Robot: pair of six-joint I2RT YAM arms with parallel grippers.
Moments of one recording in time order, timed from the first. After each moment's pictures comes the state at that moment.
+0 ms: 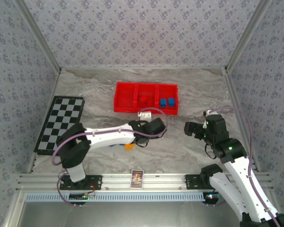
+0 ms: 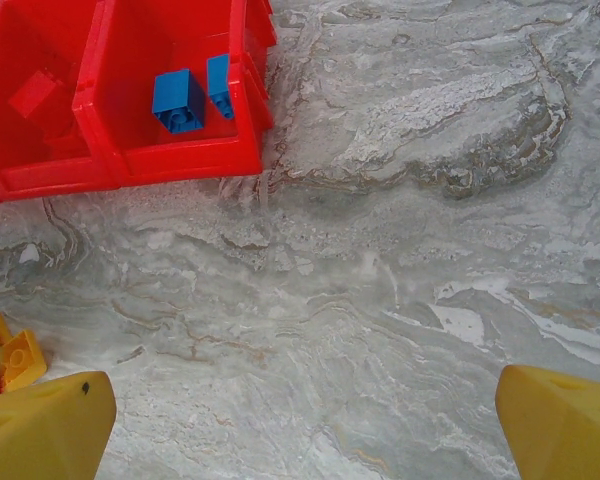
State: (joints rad) left arm -1.14 1.72 1.24 -0.58 -0.47 -1.06; right arm 0.31 0.62 0.72 -0.85 0.09 0.40
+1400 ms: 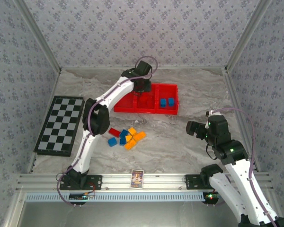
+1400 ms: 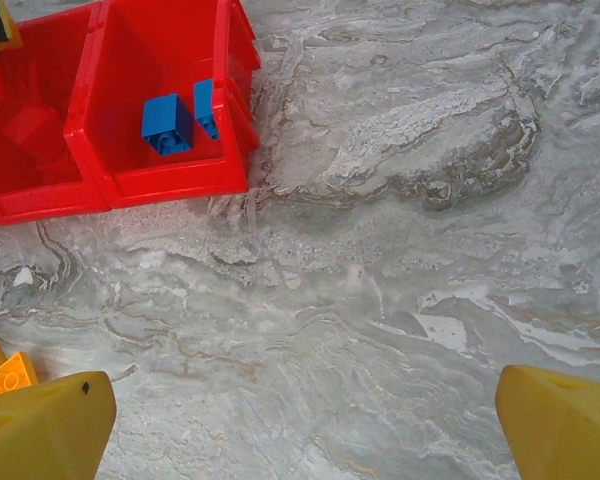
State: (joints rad) left arm -0.61 2.36 2.25 -0.87 -0.07 -0.58; right arm 0.28 0.59 0.72 -0.85 0.11 0.41
